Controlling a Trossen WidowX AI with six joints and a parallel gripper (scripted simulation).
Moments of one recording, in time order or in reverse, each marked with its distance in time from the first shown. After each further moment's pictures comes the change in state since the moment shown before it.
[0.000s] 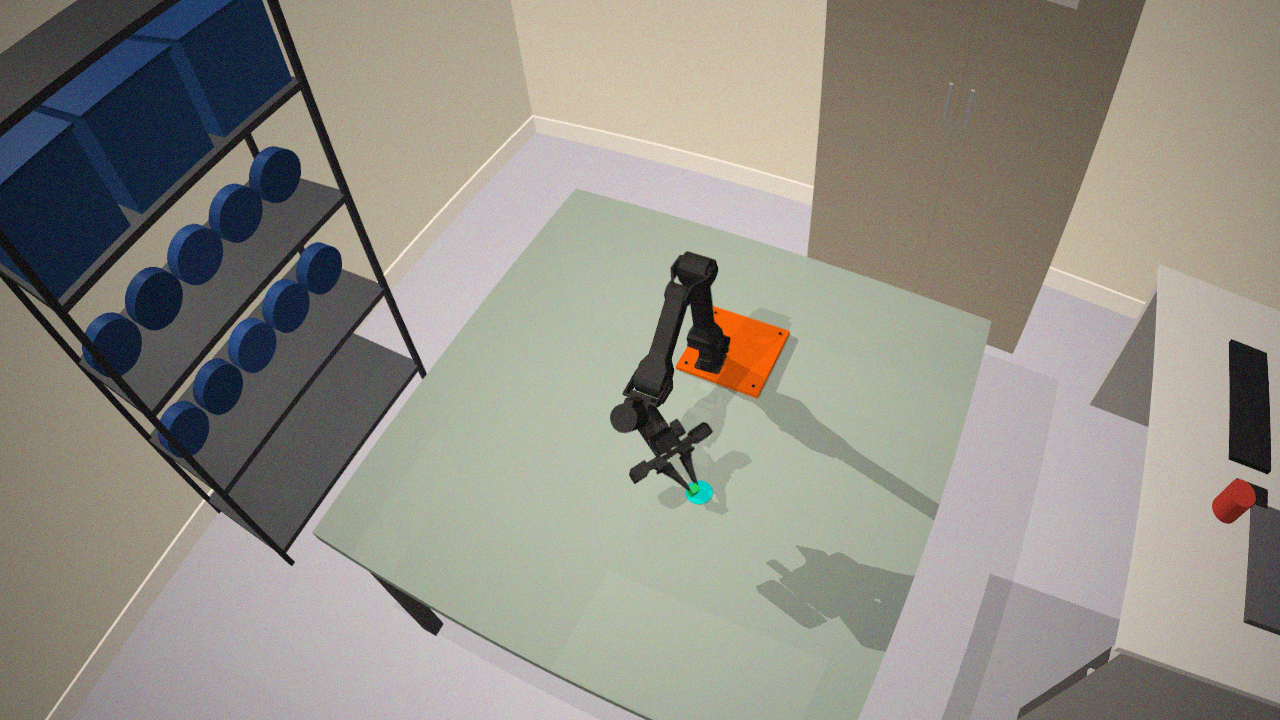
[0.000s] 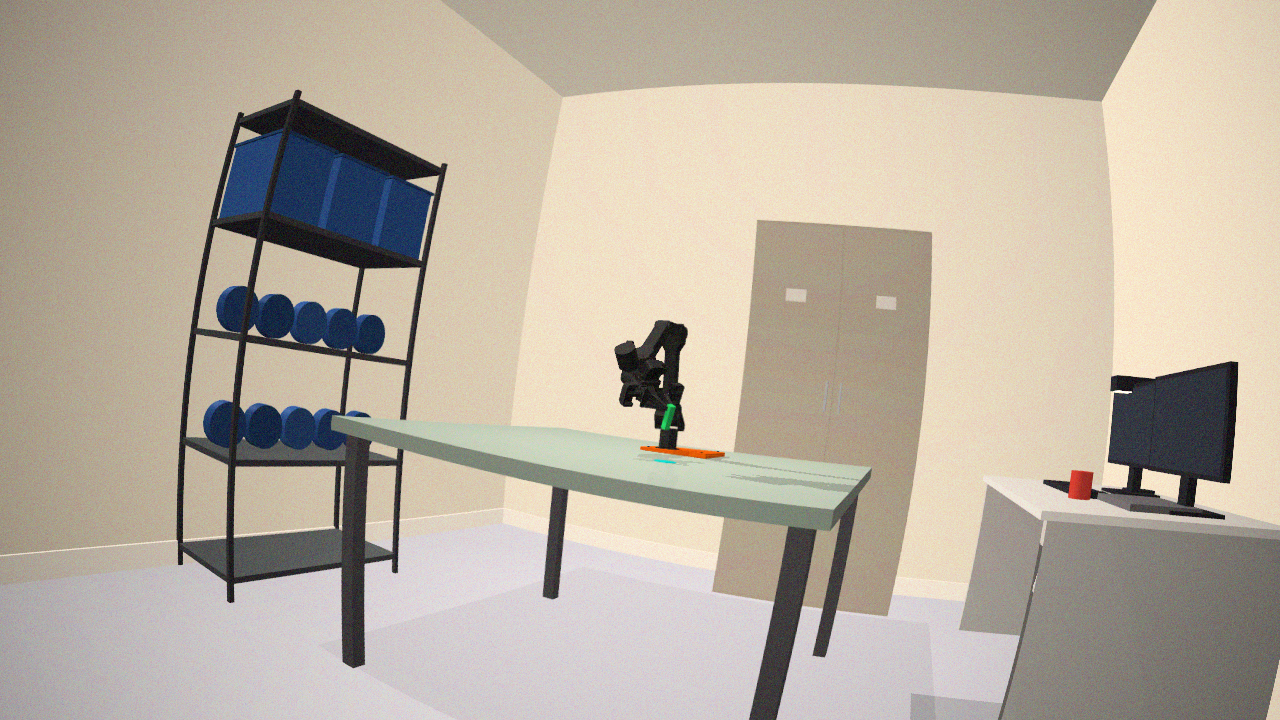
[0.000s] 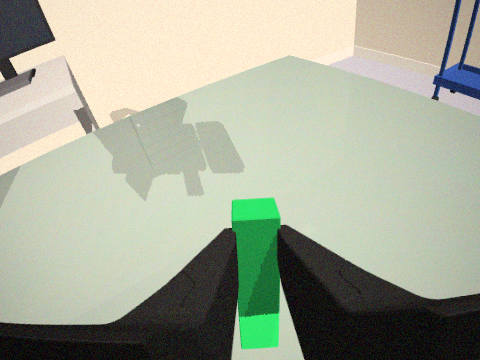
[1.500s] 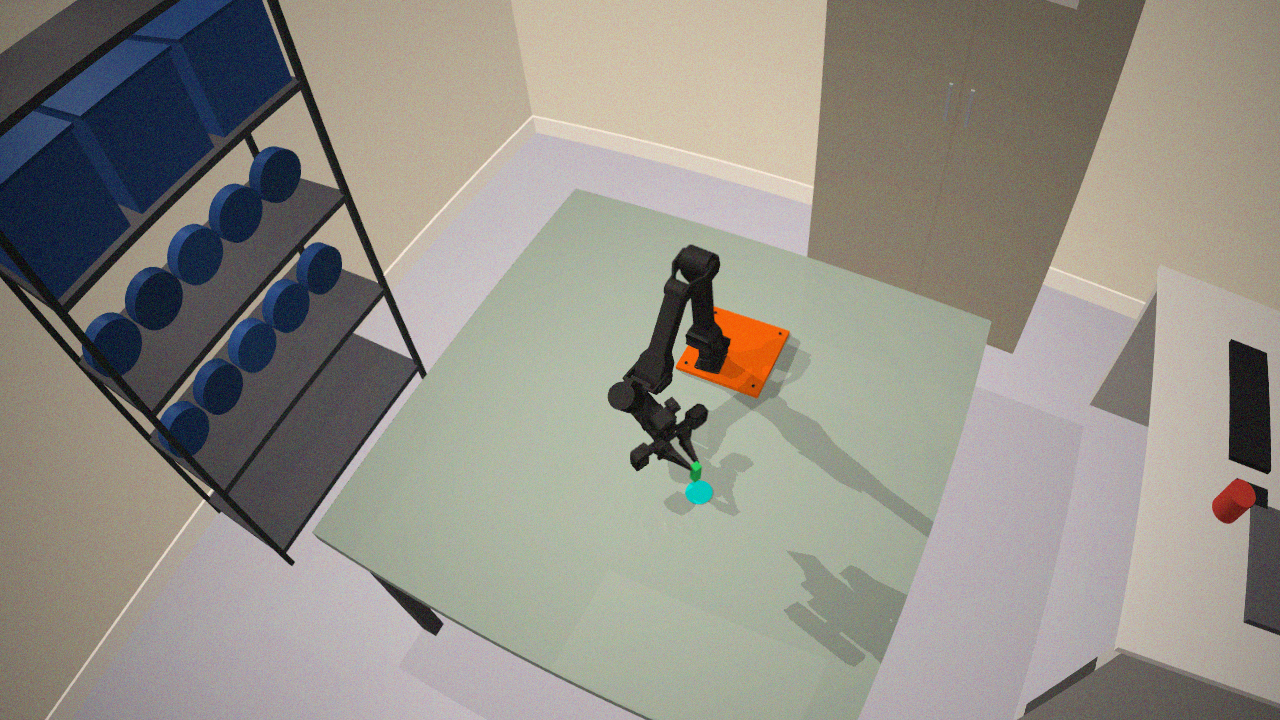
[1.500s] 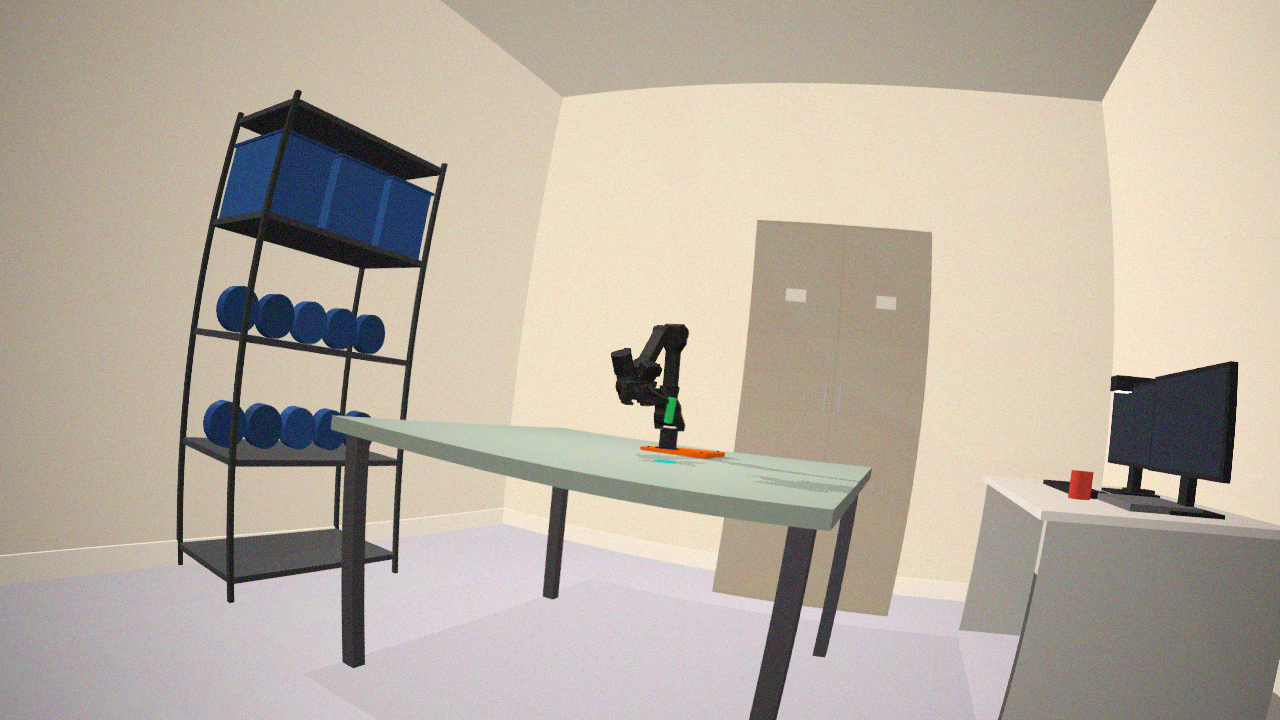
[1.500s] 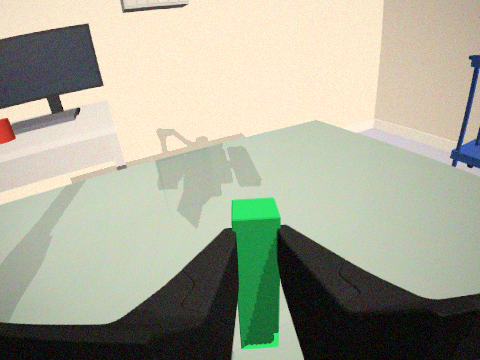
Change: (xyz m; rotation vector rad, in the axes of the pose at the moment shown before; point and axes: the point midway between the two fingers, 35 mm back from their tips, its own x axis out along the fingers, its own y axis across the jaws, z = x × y) arm -0.032 0.024 -0.006 -0.088 -0.219 0.073
